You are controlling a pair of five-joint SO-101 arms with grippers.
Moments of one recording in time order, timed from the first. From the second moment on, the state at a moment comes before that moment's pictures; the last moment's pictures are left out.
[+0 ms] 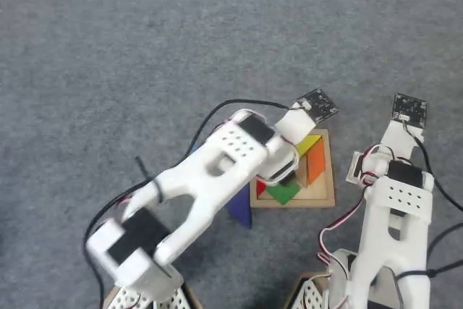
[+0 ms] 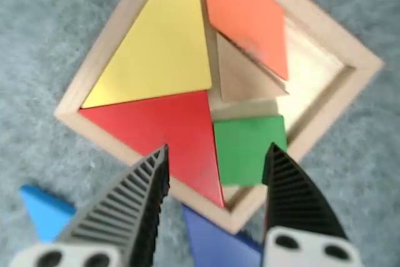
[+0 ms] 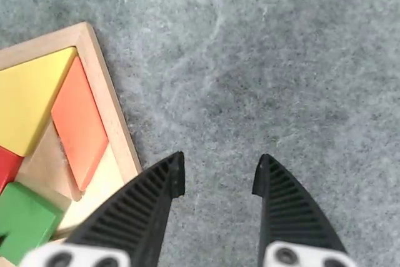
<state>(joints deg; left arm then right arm) 35.8 4.0 20.0 65.8 -7.1 14.4 -38.0 57.1 57.2 -0.6</state>
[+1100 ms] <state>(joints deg) 34.6 9.3 24.1 62.7 -10.1 14.4 -38.0 57.1 57.2 -0.6</state>
